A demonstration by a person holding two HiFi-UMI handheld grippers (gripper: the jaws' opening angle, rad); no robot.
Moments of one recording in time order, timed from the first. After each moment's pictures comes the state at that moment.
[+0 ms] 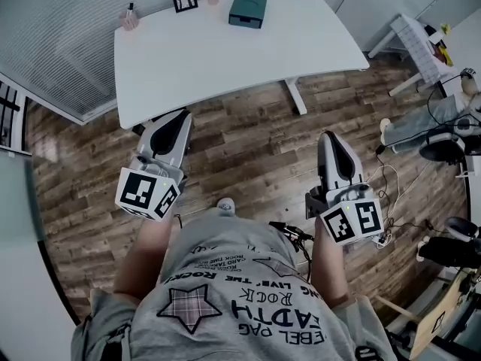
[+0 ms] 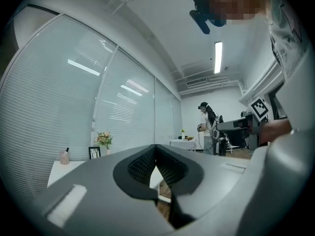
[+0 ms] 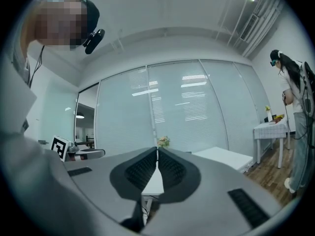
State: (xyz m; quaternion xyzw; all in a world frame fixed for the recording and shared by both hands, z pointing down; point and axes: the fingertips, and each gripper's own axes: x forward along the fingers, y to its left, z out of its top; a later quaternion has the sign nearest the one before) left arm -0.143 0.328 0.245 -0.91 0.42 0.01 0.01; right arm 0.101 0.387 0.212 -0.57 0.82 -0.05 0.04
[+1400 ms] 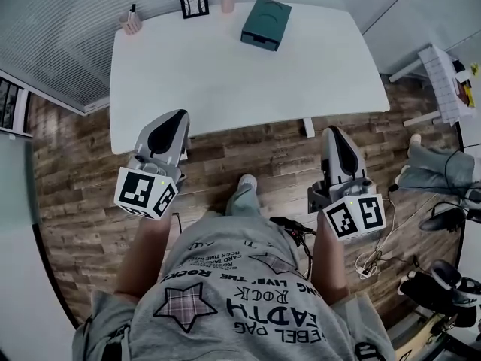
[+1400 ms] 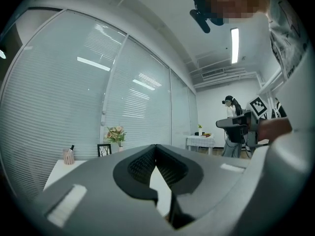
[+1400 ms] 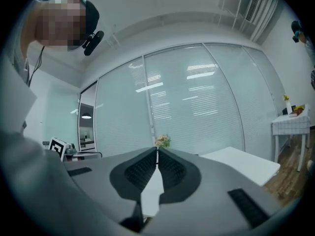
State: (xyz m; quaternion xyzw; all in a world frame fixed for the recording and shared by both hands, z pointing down) left arm -0.123 0.162 0.267 -0.87 0.49 -0.02 -0.01; right arm 0.139 0.176 0.223 -0.51 0.86 -0.07 0.03
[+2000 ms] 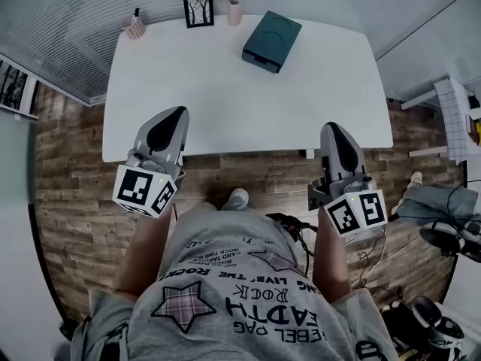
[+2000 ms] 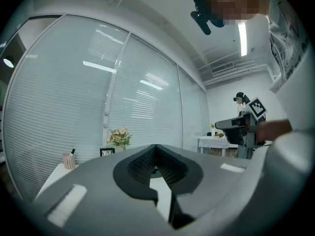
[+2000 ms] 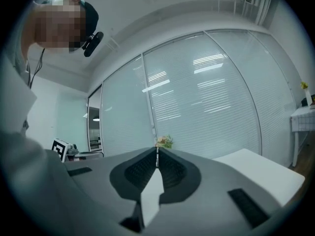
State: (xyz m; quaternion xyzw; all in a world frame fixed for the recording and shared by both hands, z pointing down) left arm -0.087 0.075 0.261 -0.84 0.55 -0.01 -0.01; right arm 0.173 0.055 0.223 -0.44 0.89 -0.08 0.04
